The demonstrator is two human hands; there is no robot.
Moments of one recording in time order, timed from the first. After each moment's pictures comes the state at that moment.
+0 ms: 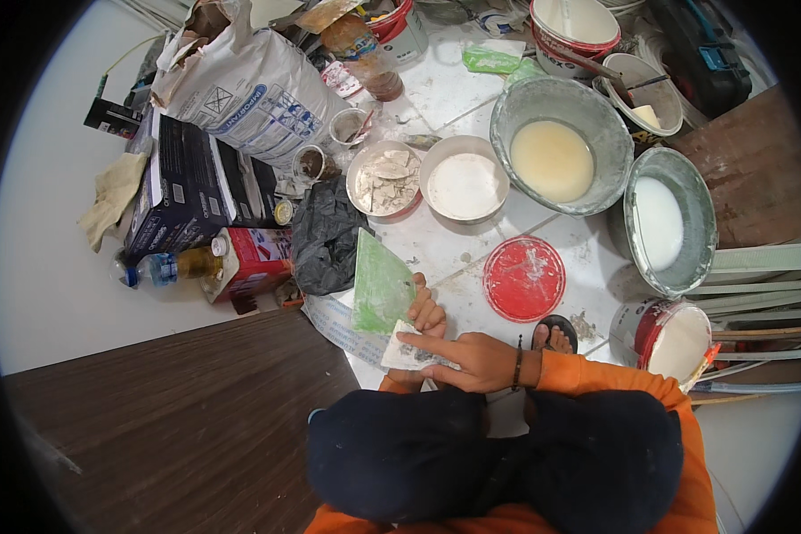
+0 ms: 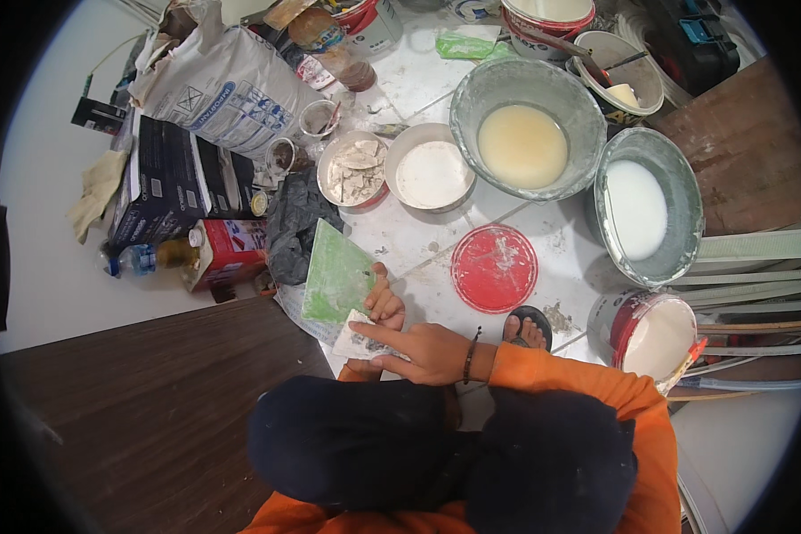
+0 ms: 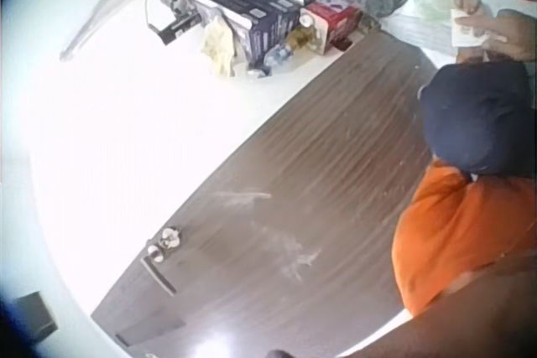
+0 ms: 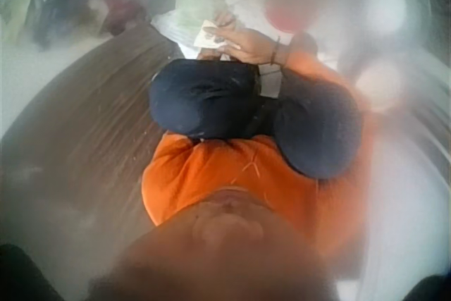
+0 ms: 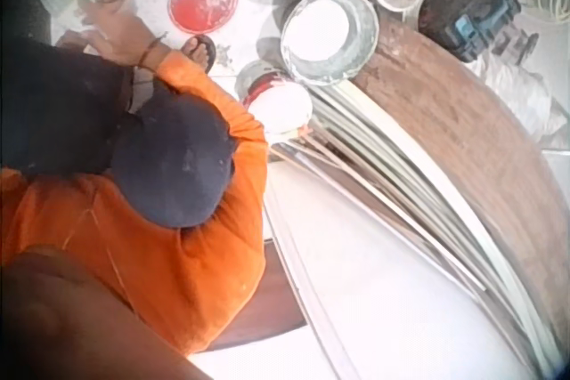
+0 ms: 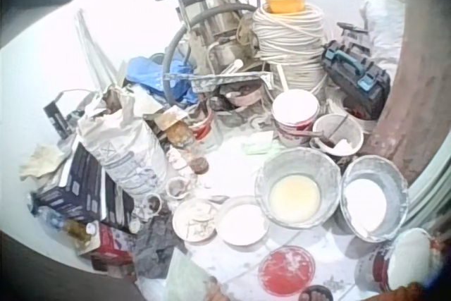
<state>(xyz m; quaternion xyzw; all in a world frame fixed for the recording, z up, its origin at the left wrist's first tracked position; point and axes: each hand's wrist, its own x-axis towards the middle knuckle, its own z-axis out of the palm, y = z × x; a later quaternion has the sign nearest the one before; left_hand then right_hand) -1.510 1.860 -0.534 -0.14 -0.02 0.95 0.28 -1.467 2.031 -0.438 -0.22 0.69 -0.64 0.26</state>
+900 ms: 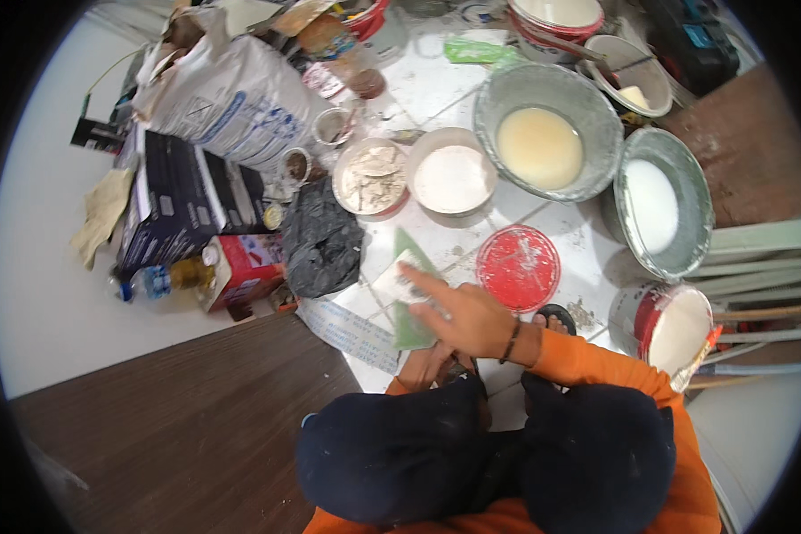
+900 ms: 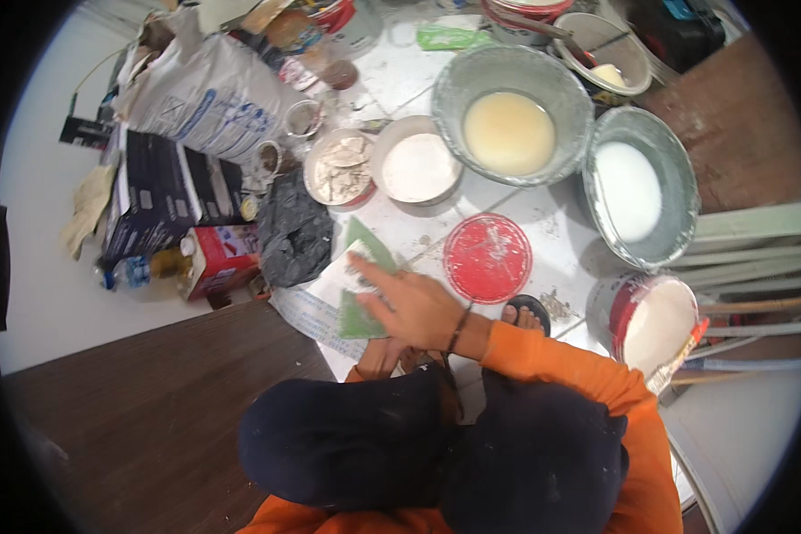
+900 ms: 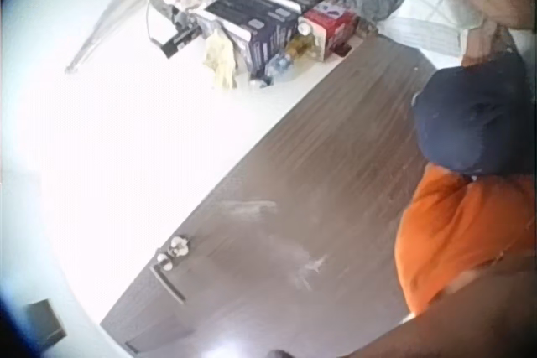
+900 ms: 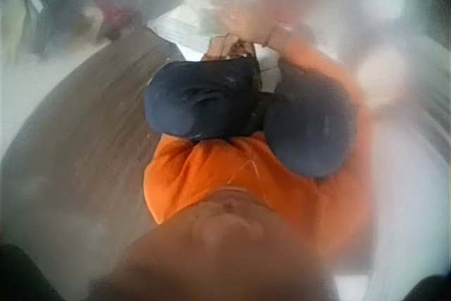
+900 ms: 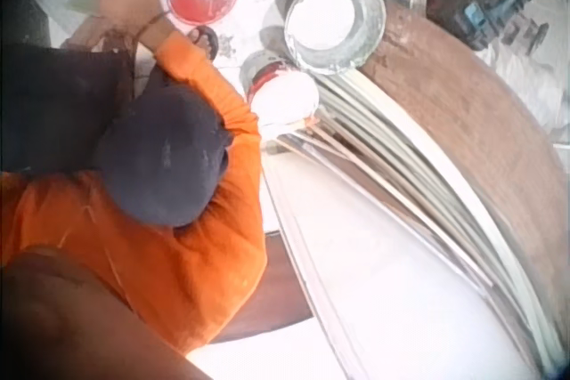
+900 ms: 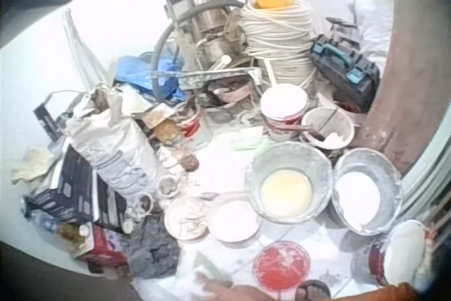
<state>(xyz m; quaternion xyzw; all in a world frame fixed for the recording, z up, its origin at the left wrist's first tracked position) -1.504 1.870 -0.523 -0.11 -0.02 0.93 0.36 -1.486 2.039 -0.419 -0.10 0.78 -0.59 0.15</state>
